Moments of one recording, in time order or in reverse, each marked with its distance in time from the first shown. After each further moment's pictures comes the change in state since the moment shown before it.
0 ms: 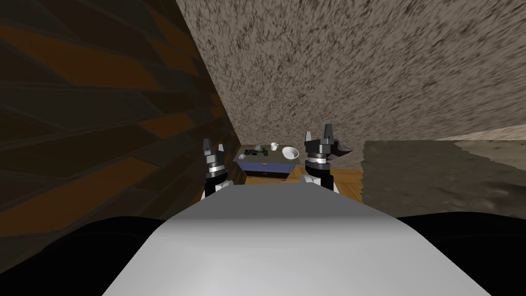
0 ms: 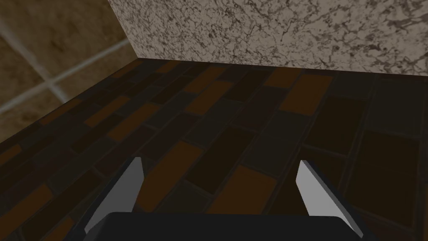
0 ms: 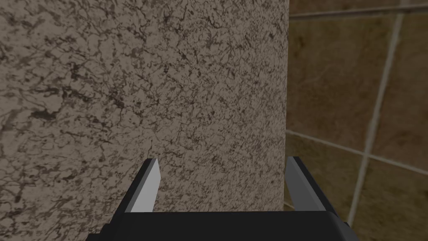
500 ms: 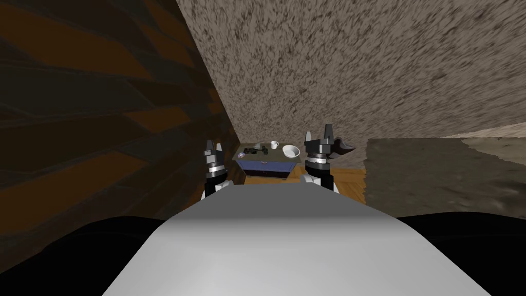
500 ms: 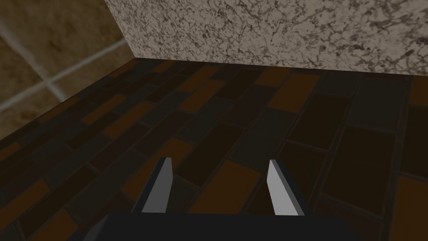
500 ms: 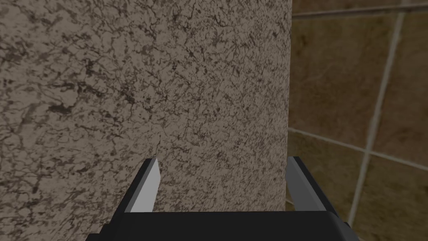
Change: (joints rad) left arm 0.000 0.000 0.000 0.000 0.000 0.000 0.000; right arm 0.000 0.000 0.000 0.000 0.000 0.000 0.000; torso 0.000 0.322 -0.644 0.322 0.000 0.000
